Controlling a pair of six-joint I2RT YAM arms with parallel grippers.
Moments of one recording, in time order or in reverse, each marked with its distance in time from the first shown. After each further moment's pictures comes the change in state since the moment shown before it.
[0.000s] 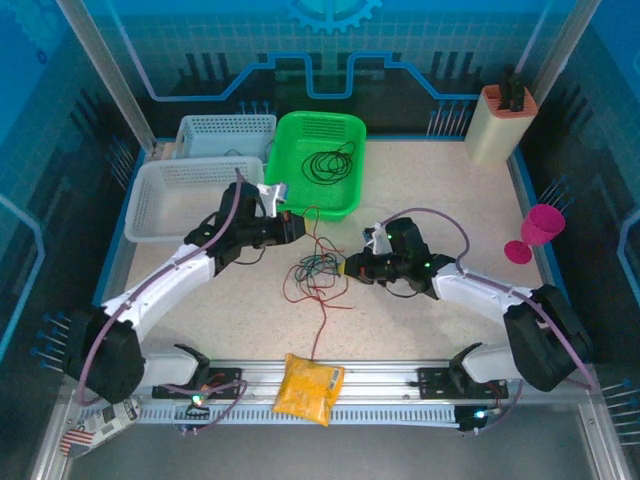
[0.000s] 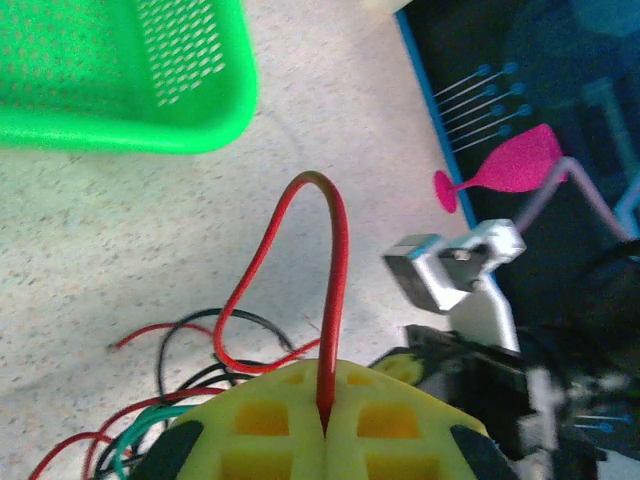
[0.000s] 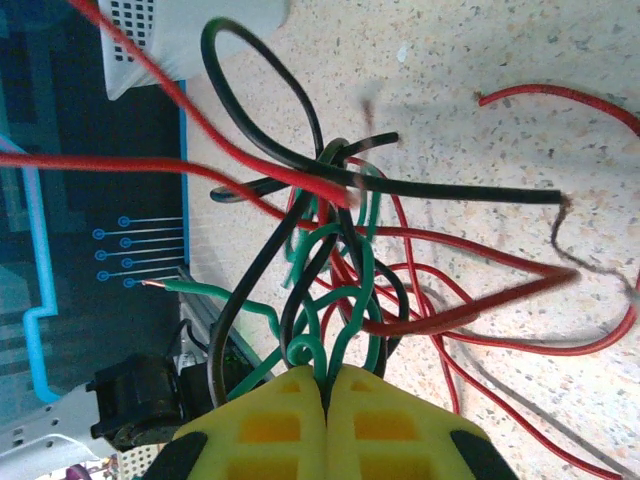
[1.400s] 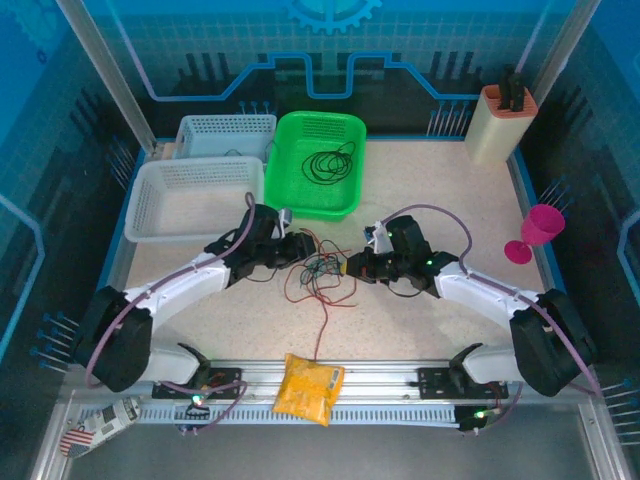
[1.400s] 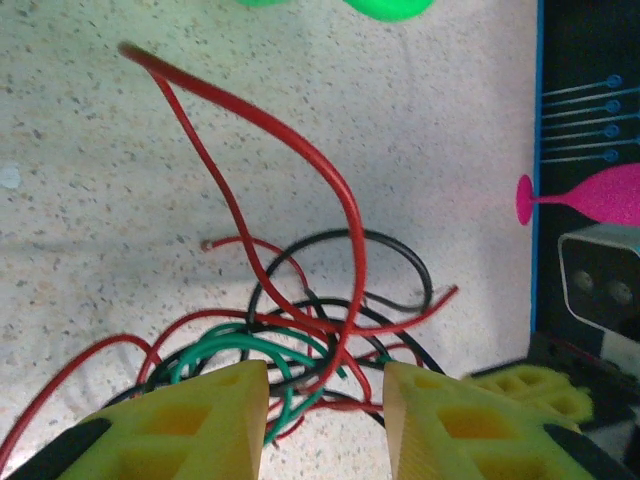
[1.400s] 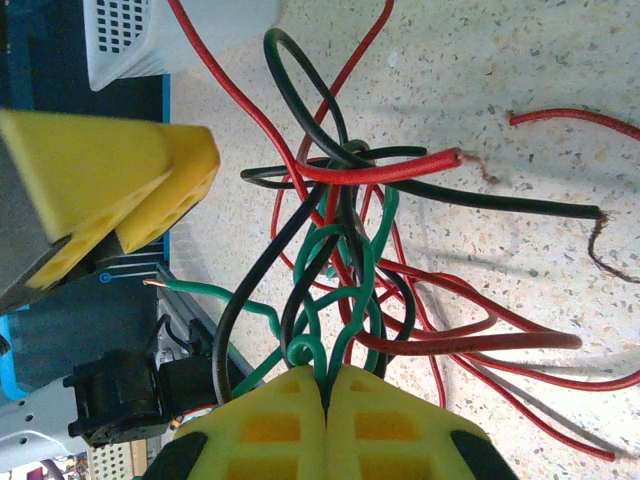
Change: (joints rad) left arm -0.100 0.062 -0.122 0.050 -0.149 -0.287; right arm 0.000 -0.026 0.032 -0.092 0.026 -0.064
